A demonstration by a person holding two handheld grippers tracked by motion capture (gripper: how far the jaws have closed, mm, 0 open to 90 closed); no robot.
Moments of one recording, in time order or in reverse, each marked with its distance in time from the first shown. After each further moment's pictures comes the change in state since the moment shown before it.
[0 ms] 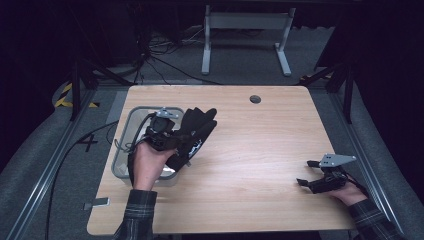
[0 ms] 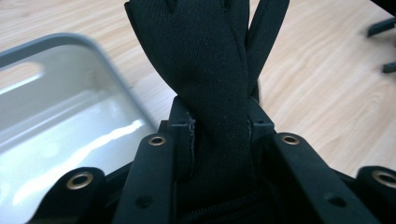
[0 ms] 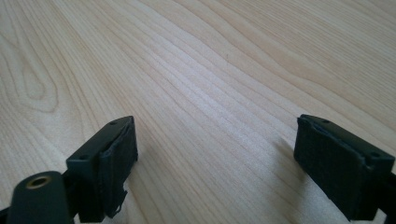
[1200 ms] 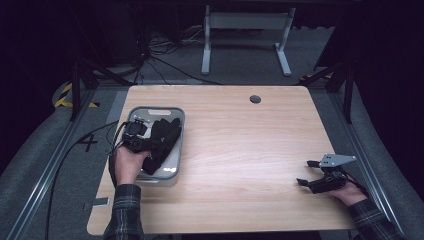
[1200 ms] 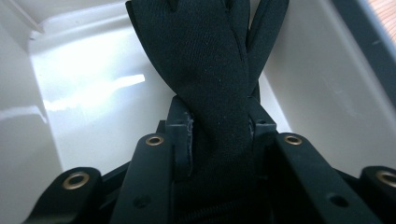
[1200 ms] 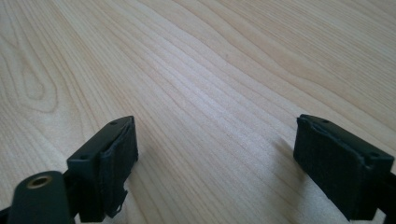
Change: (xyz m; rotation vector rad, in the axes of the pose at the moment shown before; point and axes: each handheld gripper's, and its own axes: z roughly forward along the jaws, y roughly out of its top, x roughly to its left) left arm 0.089 -0.053 0.038 0.171 0.116 -0.216; right arm 0.000 0.000 0.000 0.000 -0.002 0.001
